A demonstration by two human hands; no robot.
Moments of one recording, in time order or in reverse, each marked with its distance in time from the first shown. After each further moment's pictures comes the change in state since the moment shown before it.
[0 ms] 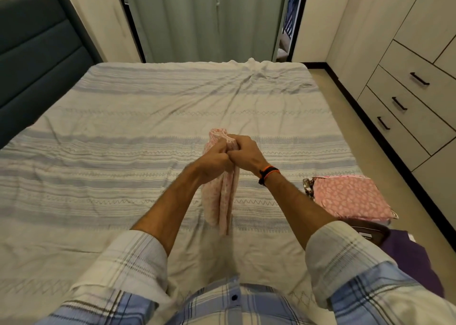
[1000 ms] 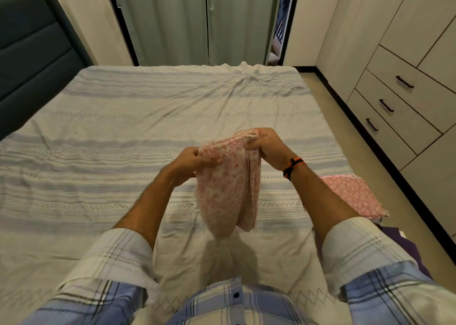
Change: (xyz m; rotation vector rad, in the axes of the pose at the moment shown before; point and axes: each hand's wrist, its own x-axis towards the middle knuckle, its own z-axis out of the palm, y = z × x) left_hand -0.017 -0.016 -0.041 -0.048 0.134 -0.034; right_hand -0.003 0.014 -0.058 0.519 -0.144 -0.057
